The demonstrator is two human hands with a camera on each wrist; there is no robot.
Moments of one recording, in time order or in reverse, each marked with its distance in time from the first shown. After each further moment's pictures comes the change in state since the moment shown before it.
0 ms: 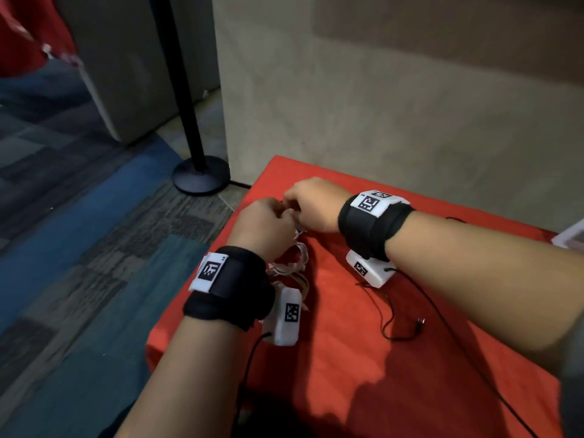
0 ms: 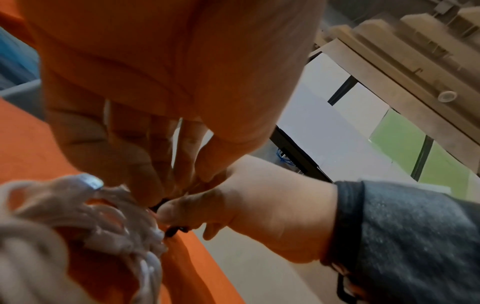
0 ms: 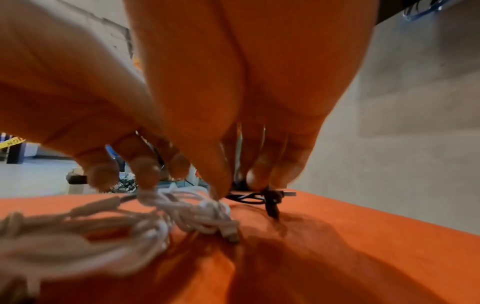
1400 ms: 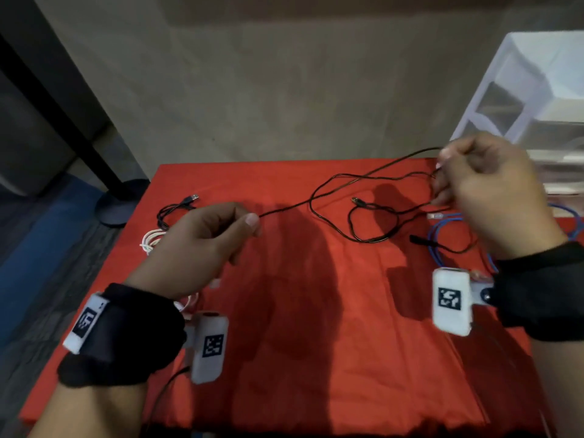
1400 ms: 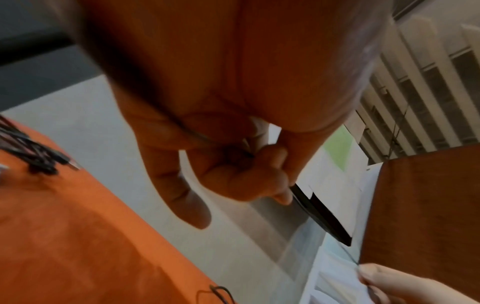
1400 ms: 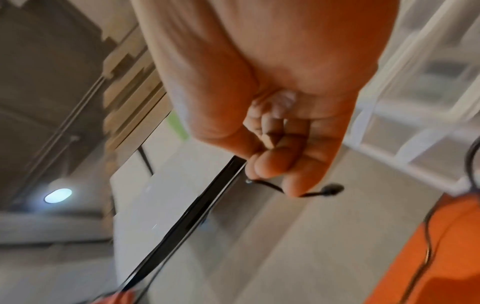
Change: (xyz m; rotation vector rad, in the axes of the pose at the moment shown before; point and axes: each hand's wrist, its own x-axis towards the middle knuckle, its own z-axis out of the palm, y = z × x) left_hand -0.061 0.090 0.037 -0.256 -0.458 0.424; right_hand -0.315 0.173 -0.010 0.886 1.026 0.643
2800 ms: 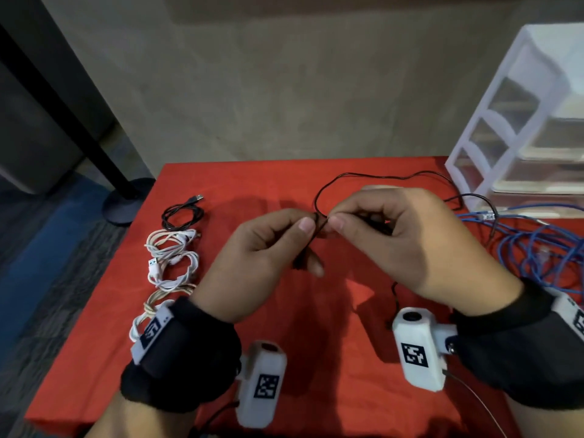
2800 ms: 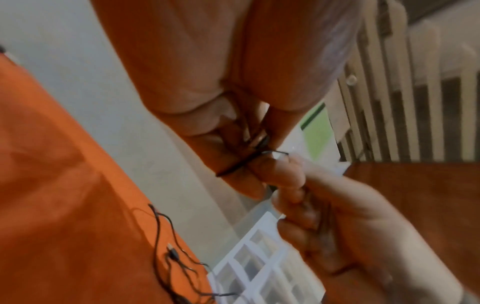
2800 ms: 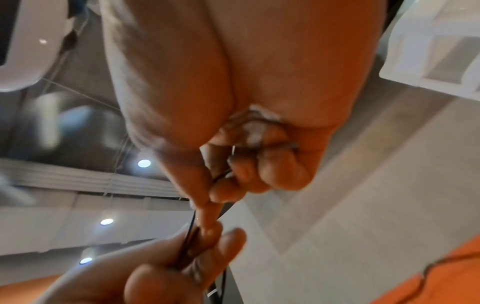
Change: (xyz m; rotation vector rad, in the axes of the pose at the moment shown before) left_hand -0.002 0.031 0.061 -0.436 -0.044 0.050; right_hand -0.058 -0.048 0.054 -0.102 -0.510 -0.305
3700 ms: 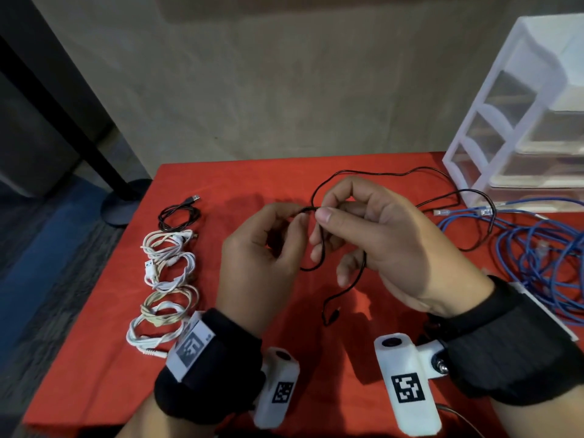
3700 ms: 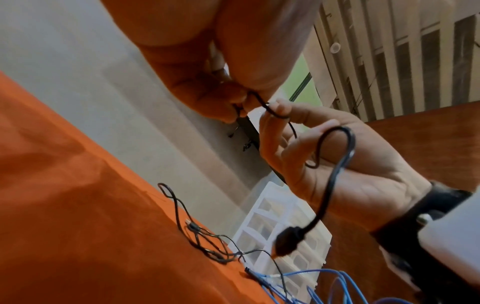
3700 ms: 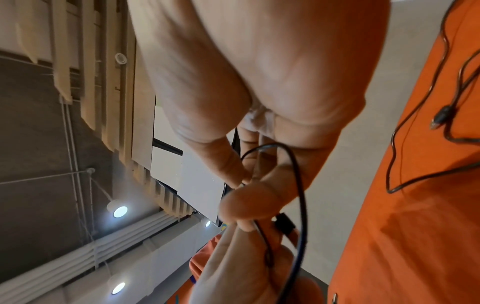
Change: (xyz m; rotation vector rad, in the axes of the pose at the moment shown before) left_hand 0.002 -0.021 0.019 0.407 0.442 0.288; right_hand -0.001 -0.006 0.019 0.774 -0.042 0.301
